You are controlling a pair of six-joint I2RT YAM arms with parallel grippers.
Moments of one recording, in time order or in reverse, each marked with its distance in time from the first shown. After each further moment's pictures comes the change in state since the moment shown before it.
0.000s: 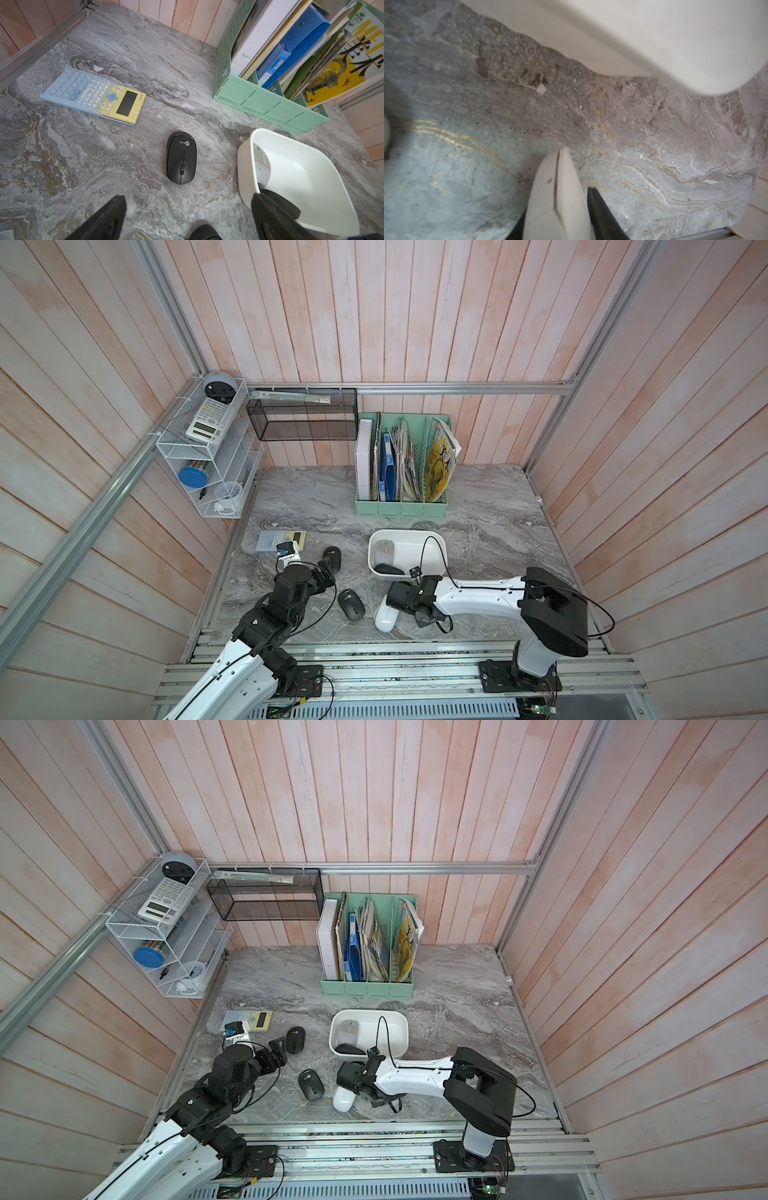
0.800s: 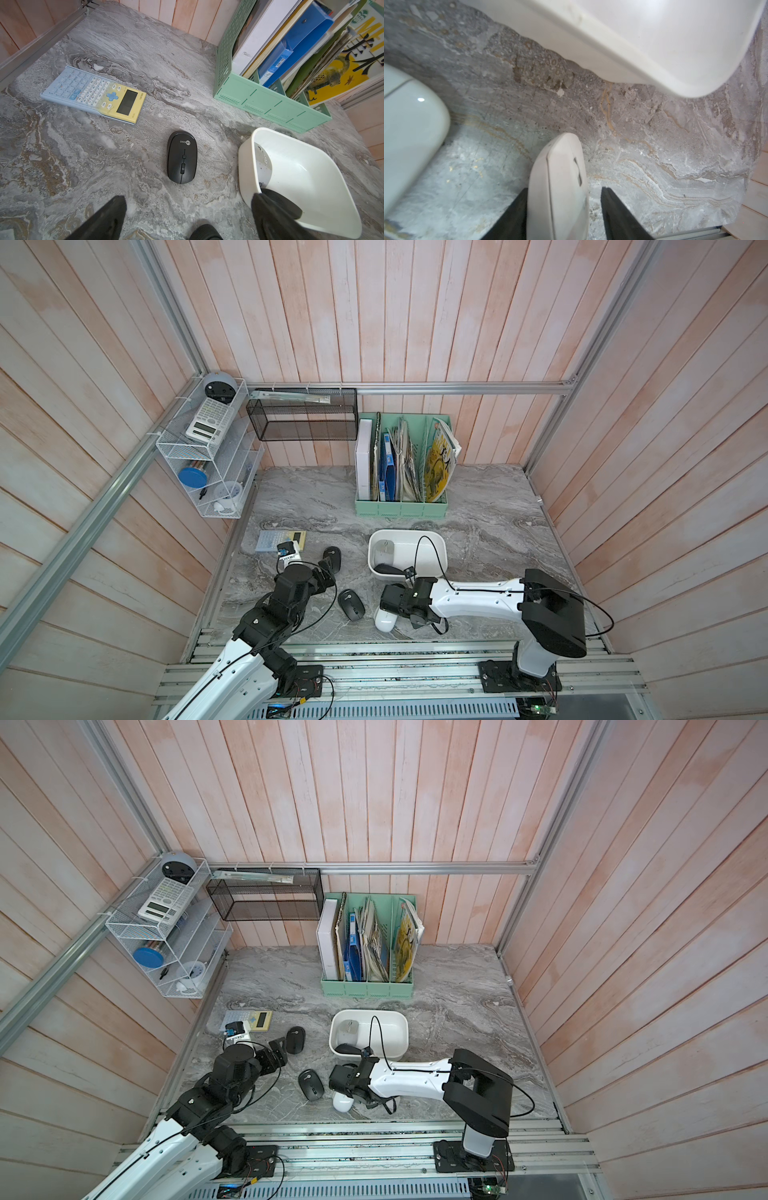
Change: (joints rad) left arm 0.000 0.007 0.000 0.000 0.000 0.000; right arm 0.051 0.010 0.065 -0.046 0.014 0.027
